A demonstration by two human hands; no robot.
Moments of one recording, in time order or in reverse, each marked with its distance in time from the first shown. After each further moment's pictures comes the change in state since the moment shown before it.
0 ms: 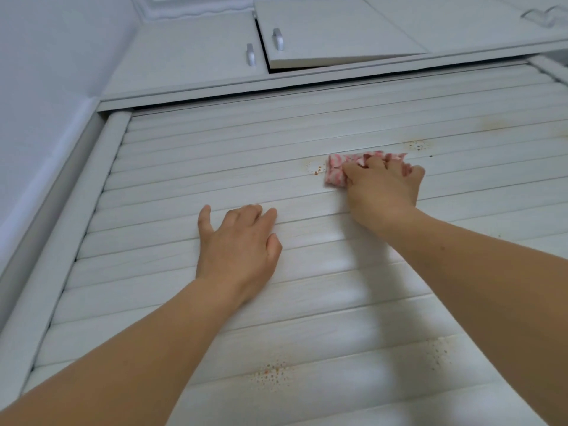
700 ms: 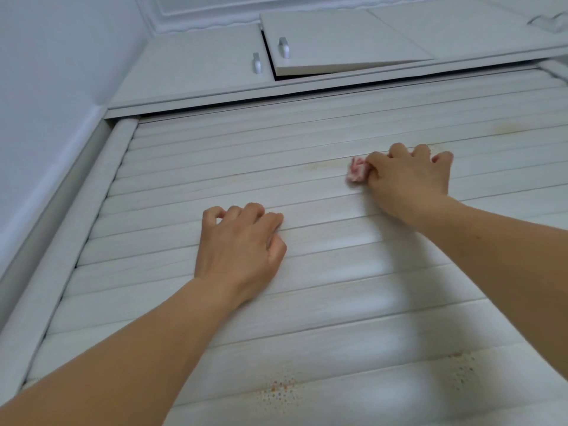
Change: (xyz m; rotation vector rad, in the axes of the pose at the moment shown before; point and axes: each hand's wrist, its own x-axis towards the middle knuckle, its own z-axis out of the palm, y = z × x) left_hand 0.010 -0.011 0.009 -0.034 0.249 0.097; right_hand 0.022 0.023 0.000 -0.109 0.061 0.009
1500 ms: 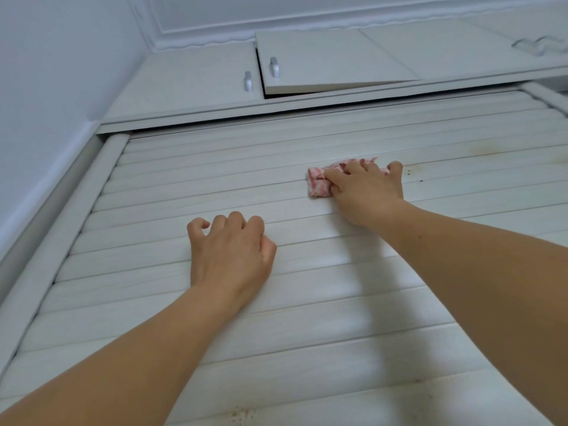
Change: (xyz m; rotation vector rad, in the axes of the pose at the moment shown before) left_hand 0.020 0.028 -0.006 0.082 -0.060 -0.172; right_hand 0.028 -0.006 0.004 0.019 -0.078 -0.198
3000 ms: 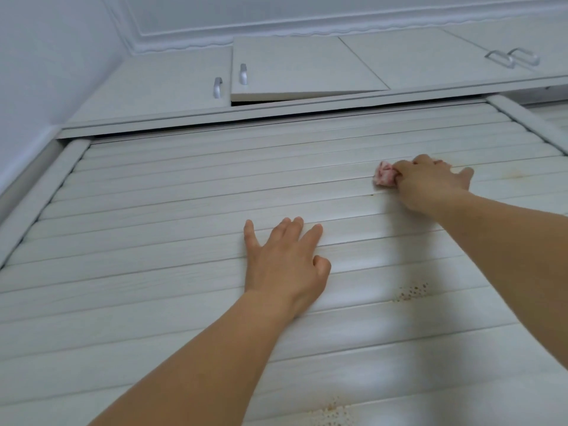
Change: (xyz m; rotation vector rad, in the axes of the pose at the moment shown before) left_hand 0.022 0.141 0.001 -0.168 -0.271 0.092; right_hand 0.009 0.160 0.000 0.013 -0.105 0.331
